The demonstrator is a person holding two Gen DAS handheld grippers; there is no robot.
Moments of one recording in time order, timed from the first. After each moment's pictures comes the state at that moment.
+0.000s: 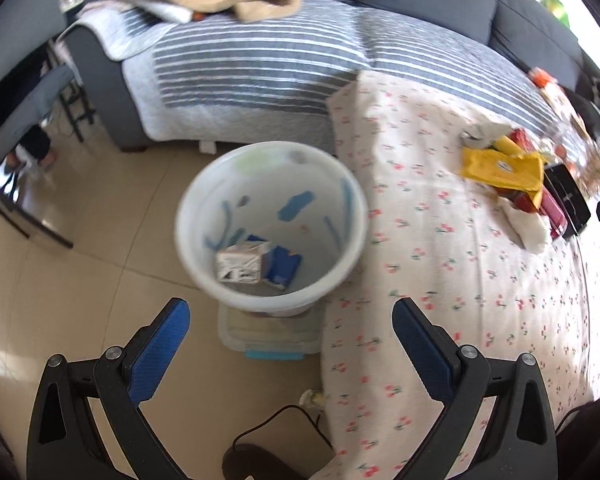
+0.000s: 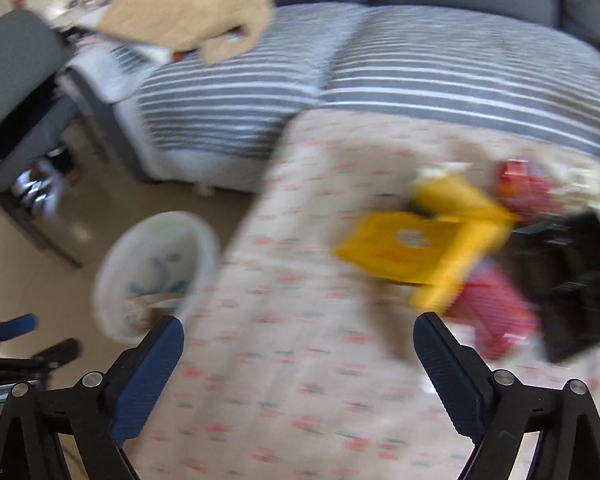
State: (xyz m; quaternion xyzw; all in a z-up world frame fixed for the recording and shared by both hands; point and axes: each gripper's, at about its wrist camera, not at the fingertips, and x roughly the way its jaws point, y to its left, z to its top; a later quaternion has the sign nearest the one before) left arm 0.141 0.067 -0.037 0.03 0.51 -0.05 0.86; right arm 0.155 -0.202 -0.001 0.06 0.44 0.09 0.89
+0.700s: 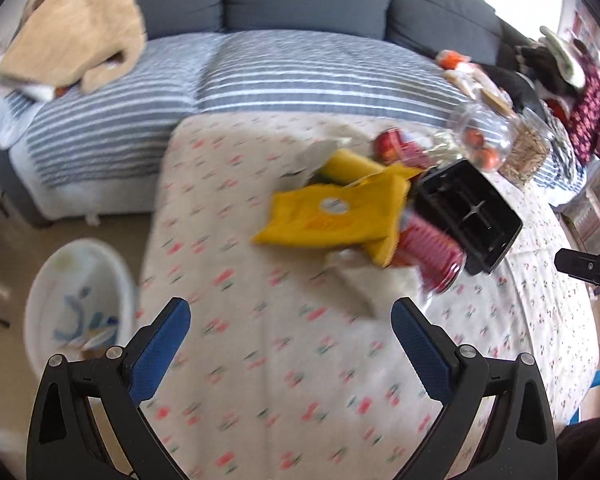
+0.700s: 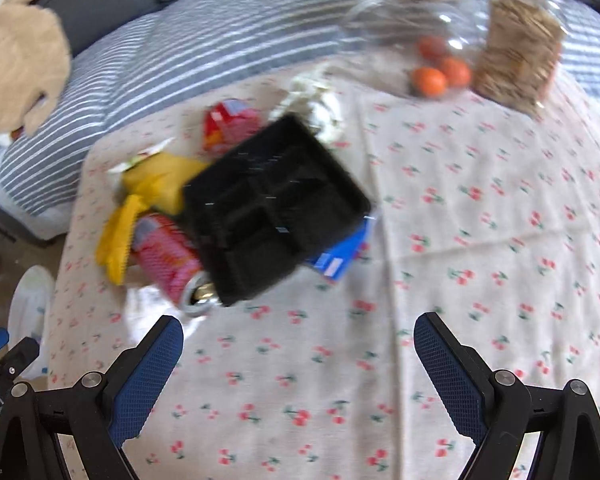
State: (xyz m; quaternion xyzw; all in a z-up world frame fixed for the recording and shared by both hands) left arm 0.172 -0.127 -0.033 0.05 0.46 -0.18 0.87; right arm 0.105 -0.396 -0.025 0.18 0.48 -0.08 0.86
